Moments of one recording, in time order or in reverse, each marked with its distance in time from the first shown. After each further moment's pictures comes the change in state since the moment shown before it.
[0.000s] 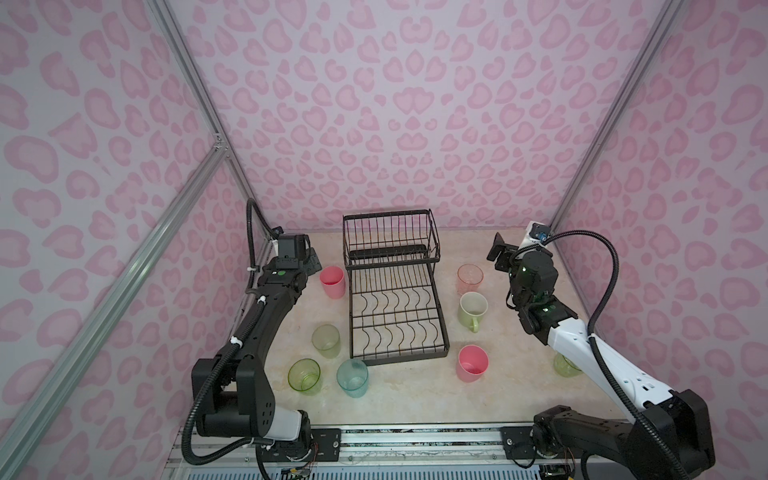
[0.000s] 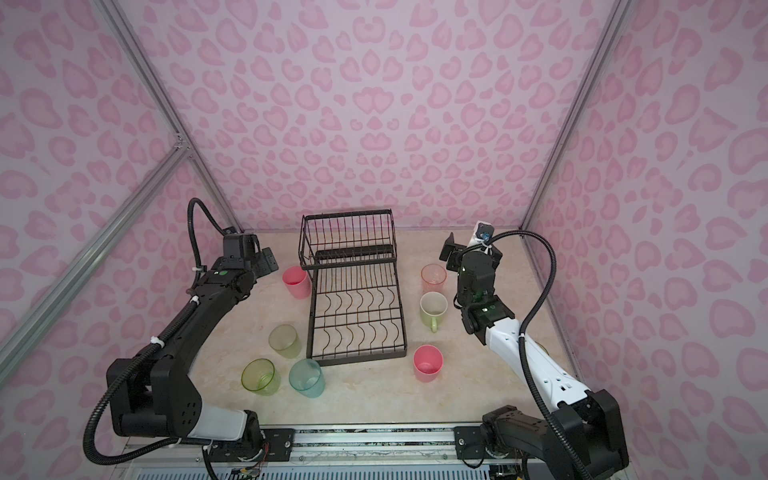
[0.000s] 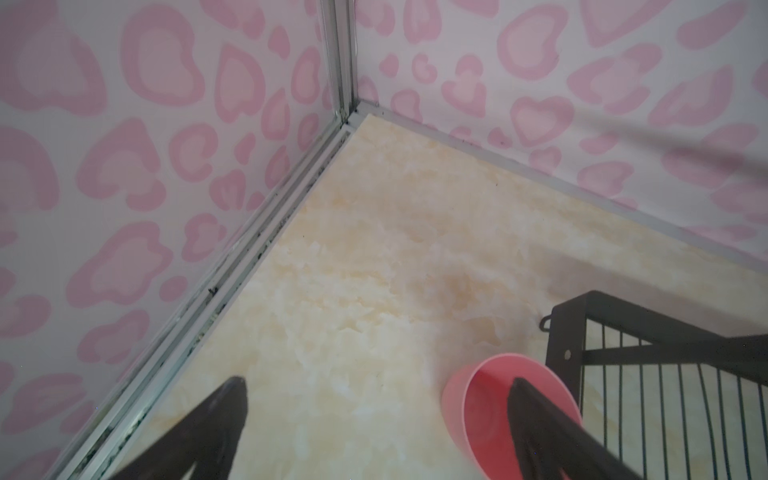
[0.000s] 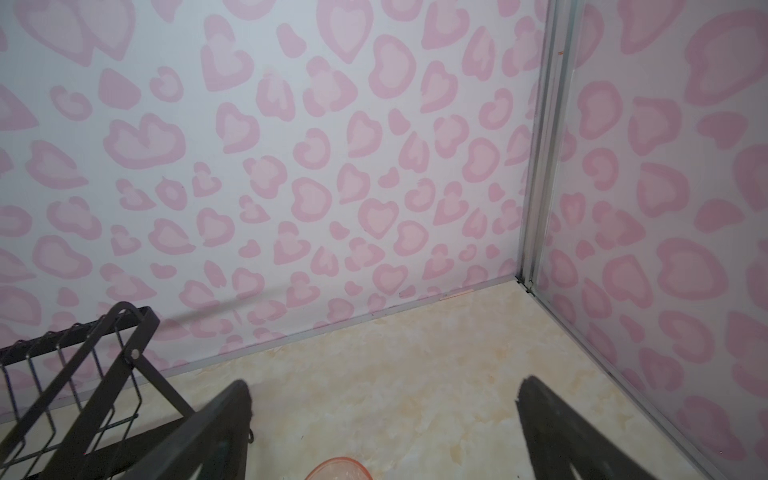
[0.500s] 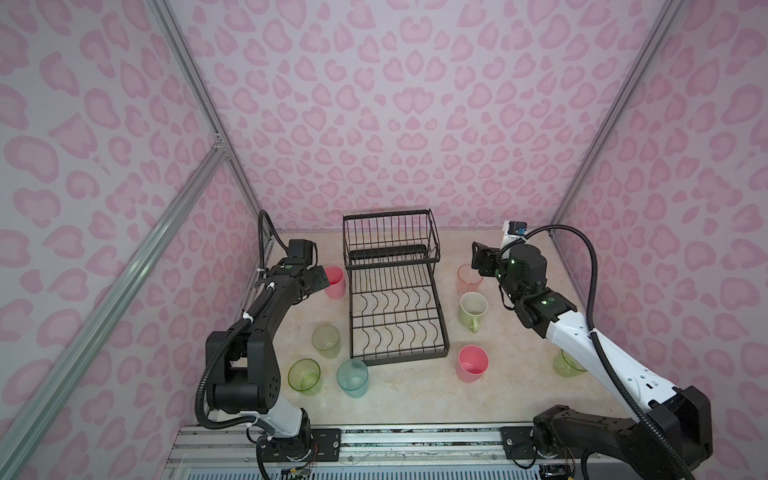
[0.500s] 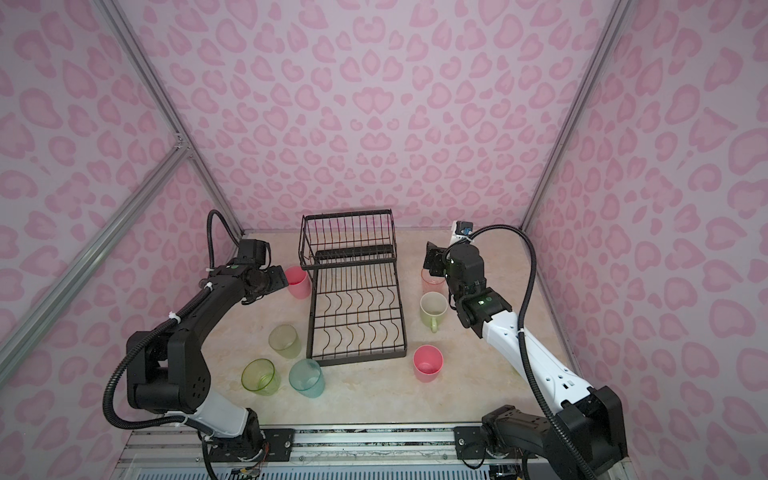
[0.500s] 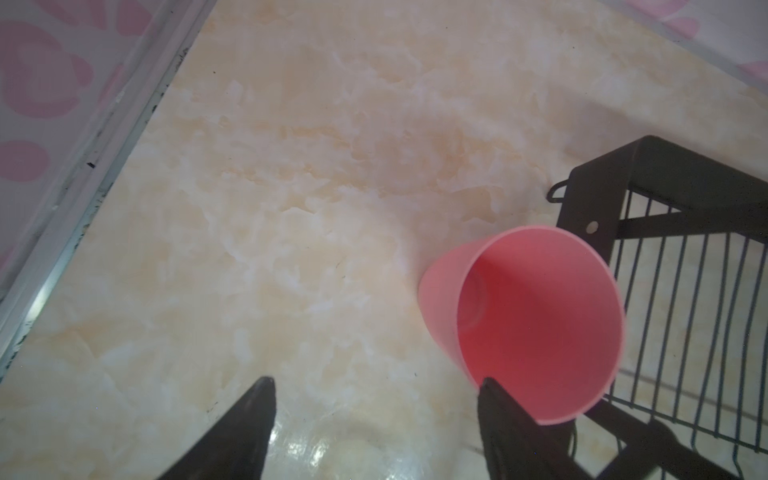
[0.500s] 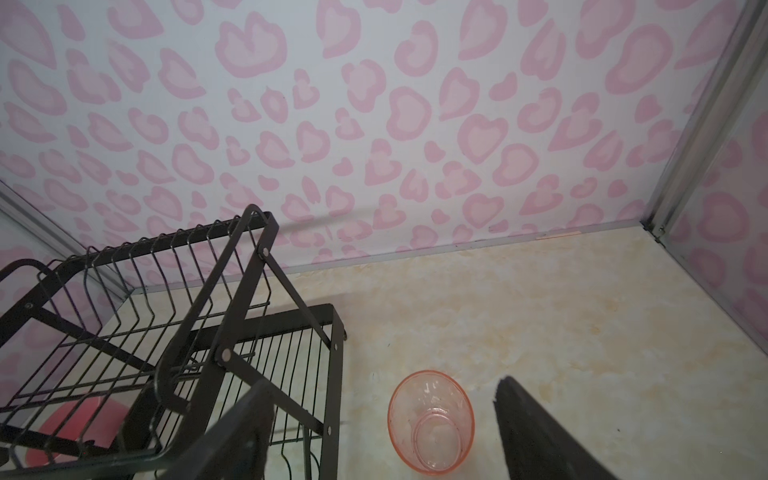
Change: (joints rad) left arm 0.006 0.139 0.036 -0.155 0.229 -0.072; right arm 0.060 0.028 0.101 -0.232 -0.244 0.080
